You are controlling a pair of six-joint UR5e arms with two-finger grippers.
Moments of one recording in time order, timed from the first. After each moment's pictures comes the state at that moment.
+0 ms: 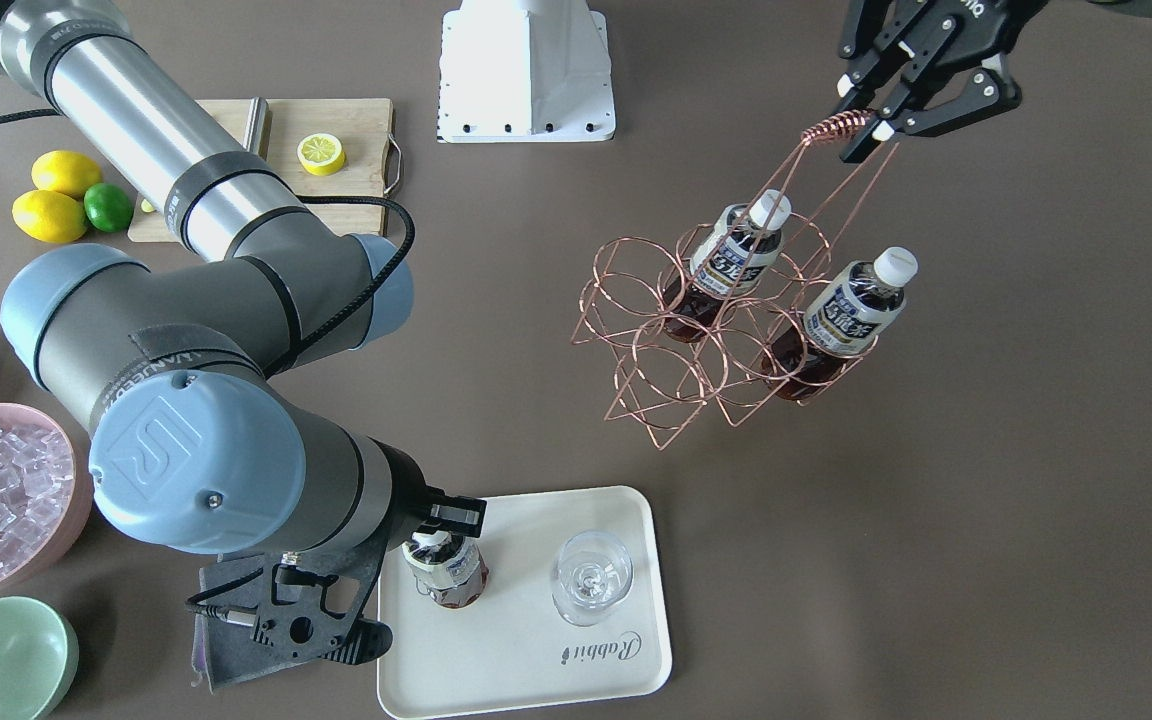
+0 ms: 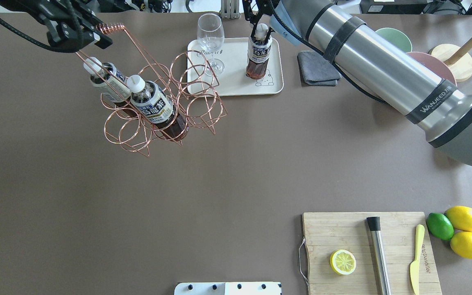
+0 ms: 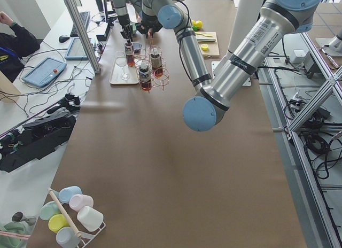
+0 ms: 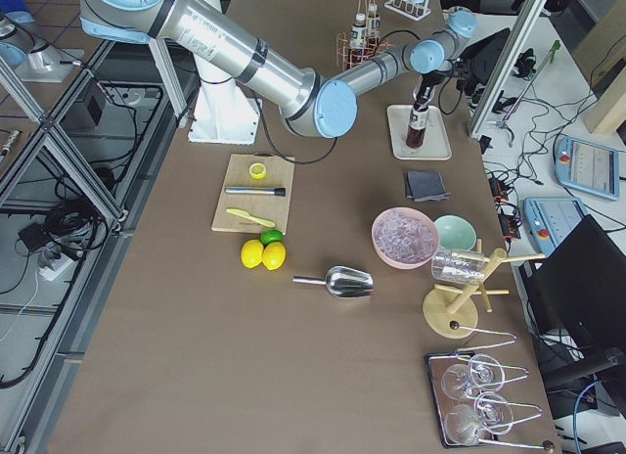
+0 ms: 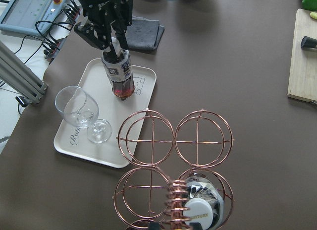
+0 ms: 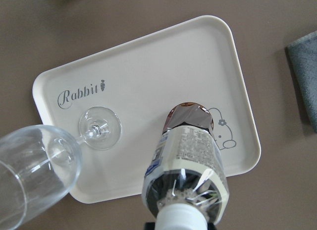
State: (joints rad) left arm -1.17 -2.21 -2.10 -1.38 -2.43 0.26; right arm 0.98 -0.41 0.89 -1.47 2.42 1.05
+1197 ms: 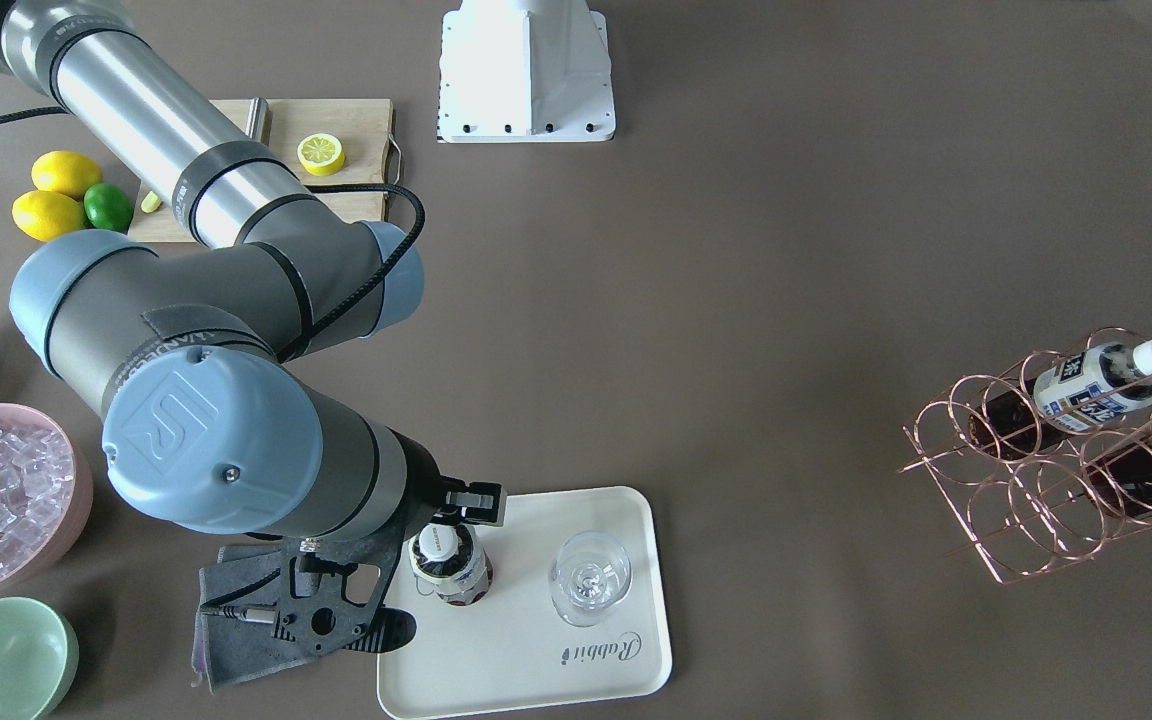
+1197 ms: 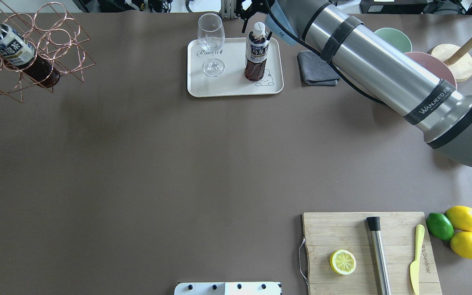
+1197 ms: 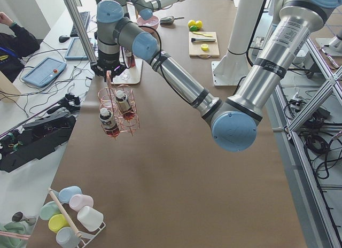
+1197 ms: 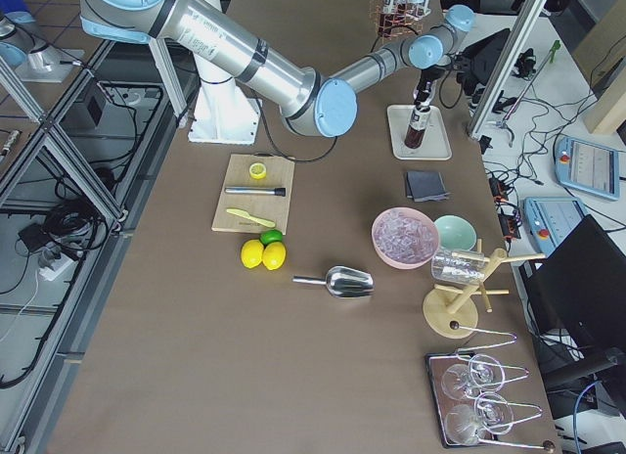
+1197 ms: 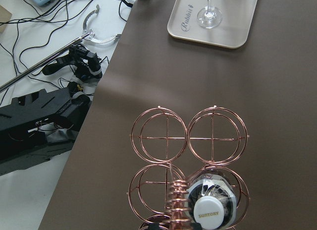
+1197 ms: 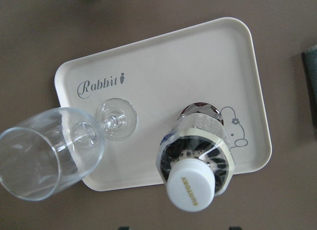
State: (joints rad) left arm -1.49 -2.06 -1.80 -1.41 -2.36 0.80; right arm 0.97 -0.41 0.93 -1.47 2.41 1.00
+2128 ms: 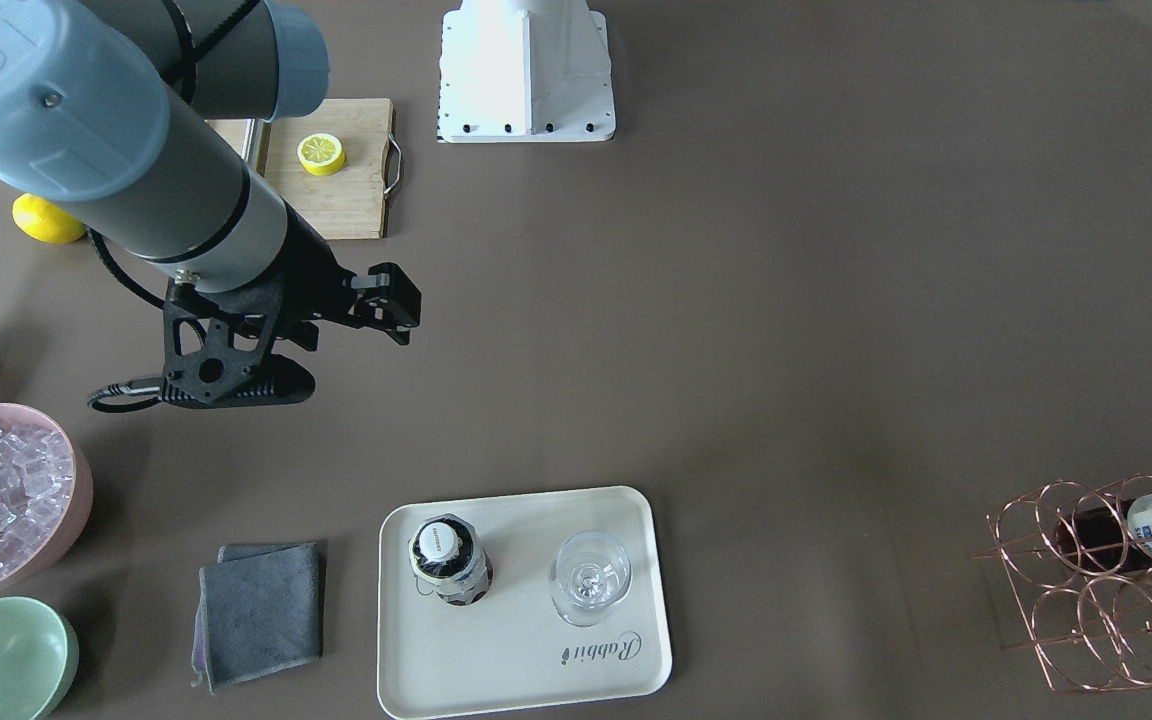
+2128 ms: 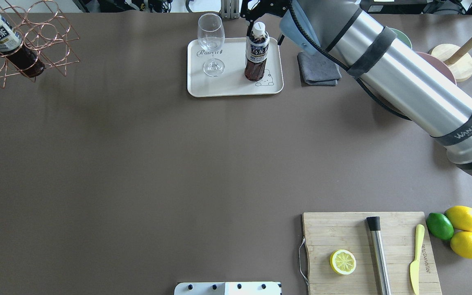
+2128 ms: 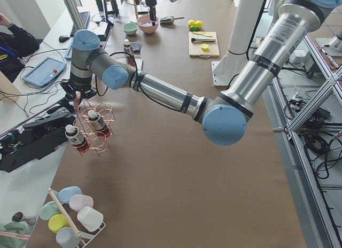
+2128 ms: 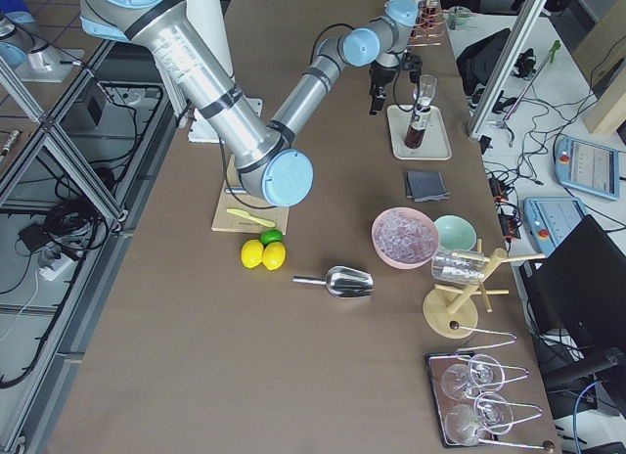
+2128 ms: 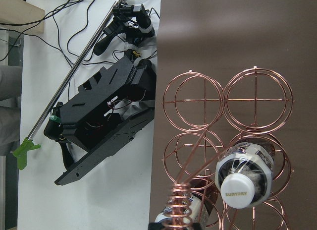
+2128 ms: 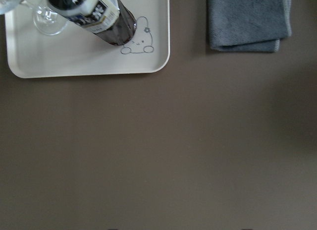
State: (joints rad) left arm -1.49 -2.14 -1.41 -1.87 -2.20 1.00; right arm 0.97 -0.84 1.76 -1.94 2.35 0.78
